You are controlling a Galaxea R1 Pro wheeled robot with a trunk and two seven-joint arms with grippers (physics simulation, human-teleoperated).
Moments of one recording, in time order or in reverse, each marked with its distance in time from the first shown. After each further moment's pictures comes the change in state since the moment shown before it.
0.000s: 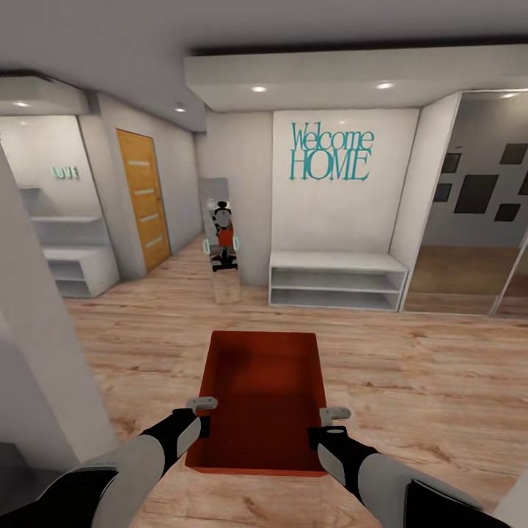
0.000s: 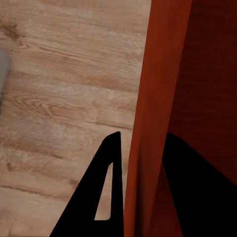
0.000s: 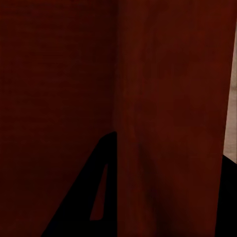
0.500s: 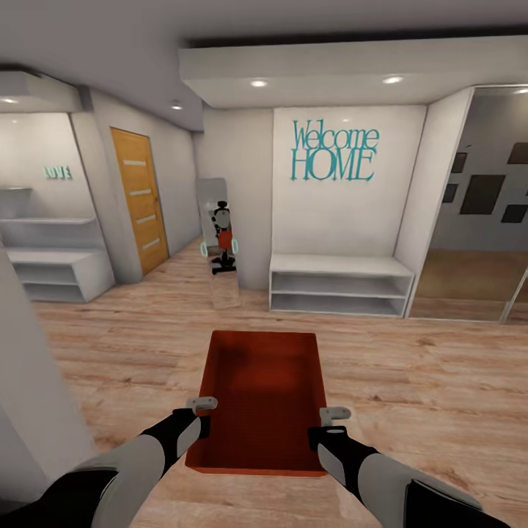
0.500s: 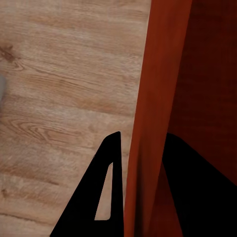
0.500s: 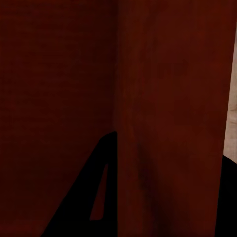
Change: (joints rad) left arm 0.000 0.000 0.000 0.000 0.000 0.000 0.000; right arm 0.000 0.000 0.000 0.000 0.000 0.000 0.000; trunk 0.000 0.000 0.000
